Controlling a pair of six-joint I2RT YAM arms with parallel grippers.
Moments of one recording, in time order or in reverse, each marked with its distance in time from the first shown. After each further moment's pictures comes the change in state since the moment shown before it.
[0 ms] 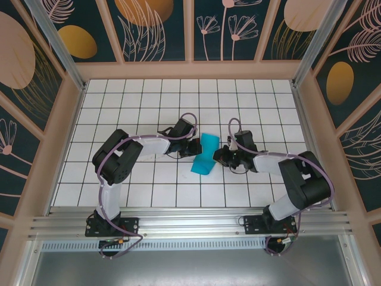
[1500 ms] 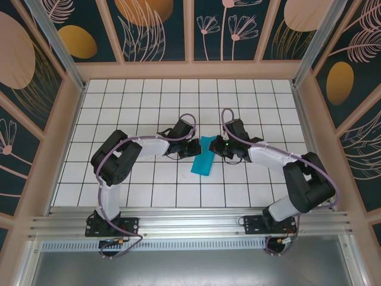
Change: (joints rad) left arm 0.000 -0.019 -0.027 0.015 -0.018 -0.025; right arm 0.101 -0.014 0.246 -0.305 0.243 -0.029
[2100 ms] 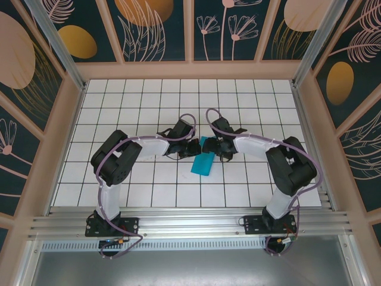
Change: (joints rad) left arm 0.000 0.000 -0.002 0.004 -0.001 -0.002; right arm 0.068 0.193 0.199 -0.277 0.309 -0.101
